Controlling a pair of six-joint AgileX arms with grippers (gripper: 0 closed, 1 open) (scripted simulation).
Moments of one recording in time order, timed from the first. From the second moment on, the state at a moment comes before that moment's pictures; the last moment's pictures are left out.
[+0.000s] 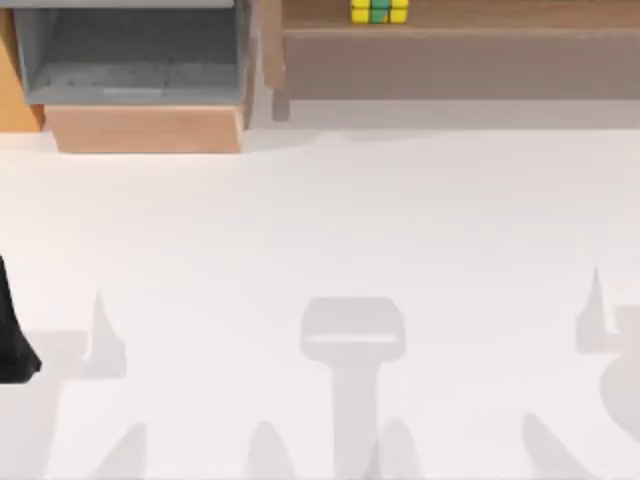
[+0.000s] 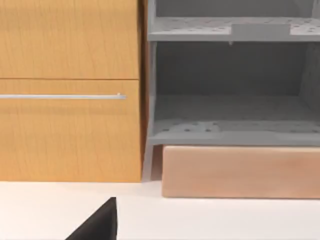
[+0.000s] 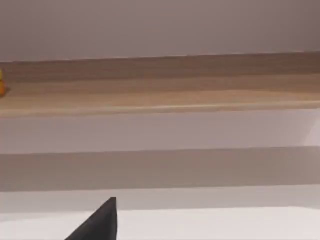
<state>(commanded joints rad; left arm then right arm) 0.00 0.00 0.00 0.00 0.00 0.00 0.07 0.22 0.14 0.09 0.07 0.04</state>
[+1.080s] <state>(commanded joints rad) 0.00 0.00 0.00 0.00 0.00 0.00 0.56 1.97 1.12 0.76 0.59 0.00</state>
